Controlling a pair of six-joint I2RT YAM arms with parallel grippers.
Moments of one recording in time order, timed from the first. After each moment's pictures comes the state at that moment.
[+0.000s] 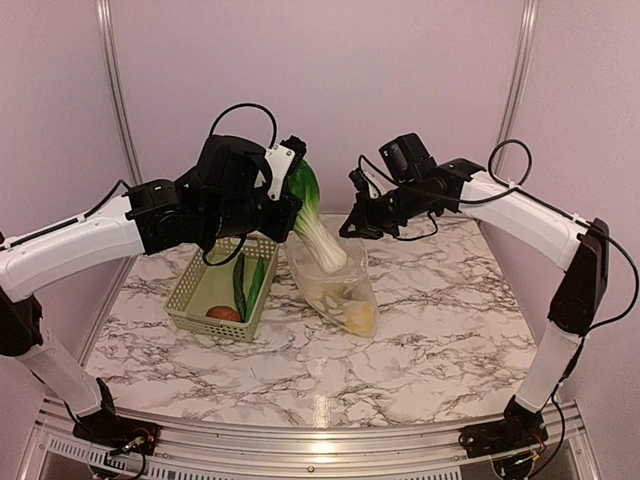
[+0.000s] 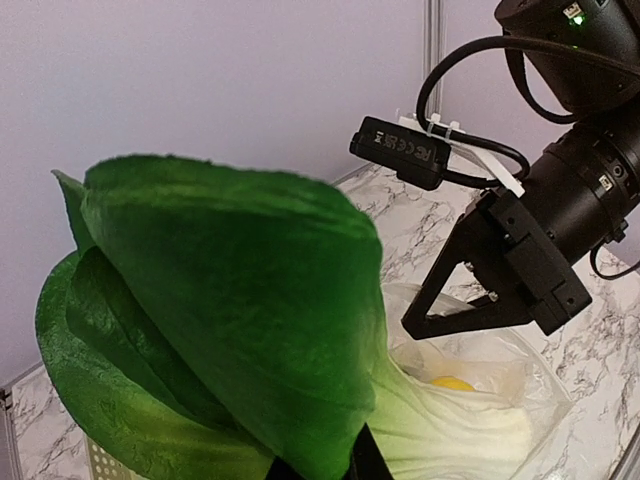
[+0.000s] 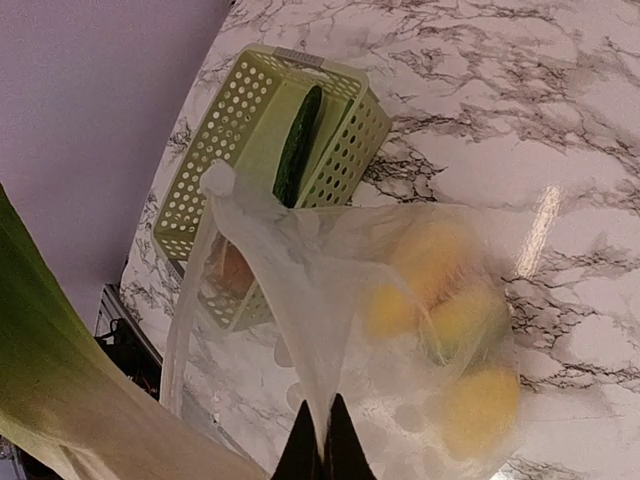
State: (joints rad) left arm -1.00 1.55 1.55 -0.42 -0.37 -0.06; right arm 0.65 1.76 1.72 -0.75 -0.38 0.50
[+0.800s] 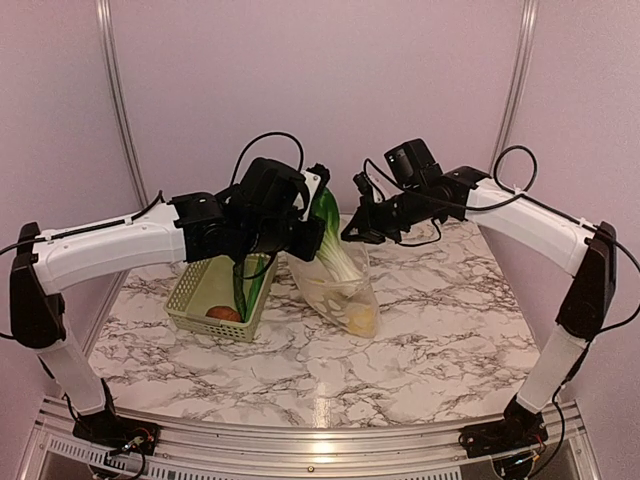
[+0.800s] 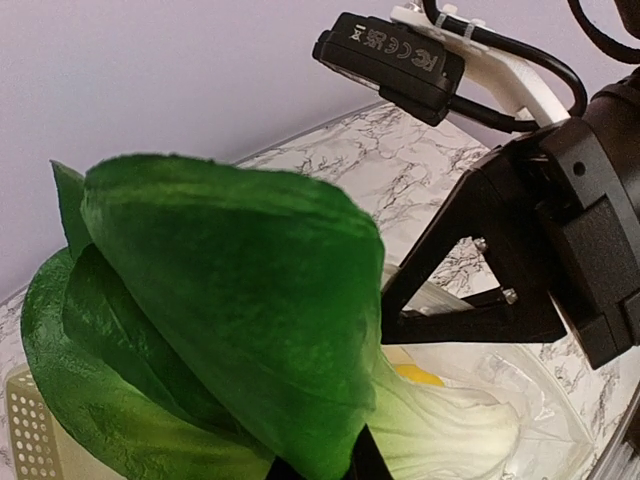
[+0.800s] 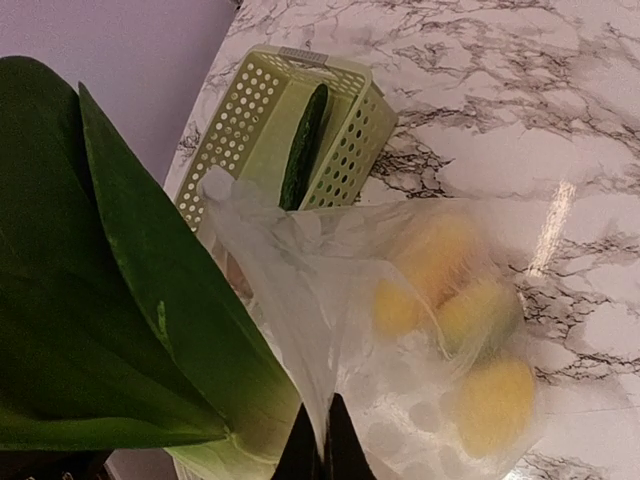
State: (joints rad) left arm -1.03 1.71 1.59 -0.42 -0.36 -0.20; right arm 0.65 1.71 1.63 -0.68 -0.40 0.55
